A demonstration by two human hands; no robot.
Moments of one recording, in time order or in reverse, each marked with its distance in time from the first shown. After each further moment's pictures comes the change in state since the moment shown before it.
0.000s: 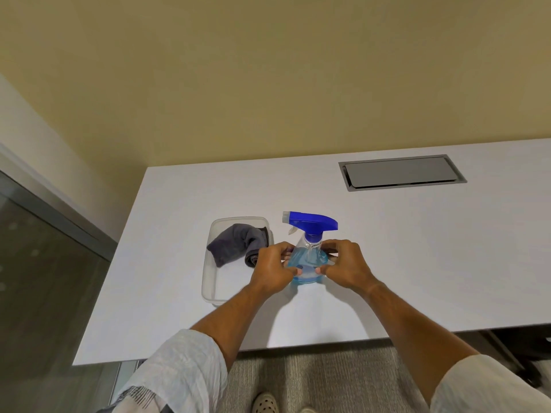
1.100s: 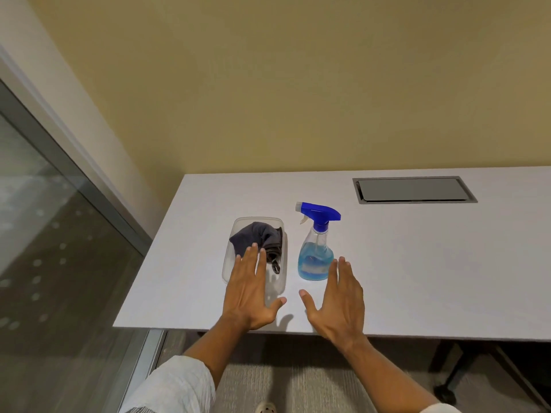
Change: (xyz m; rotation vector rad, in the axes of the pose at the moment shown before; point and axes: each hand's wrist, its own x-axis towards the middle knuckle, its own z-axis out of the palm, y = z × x) left_hand -0.109 -0.038 -0.030 0.805 0.198 0.137; right_hand -0.102 0.011 0.058 -0.469 0.238 -0.094
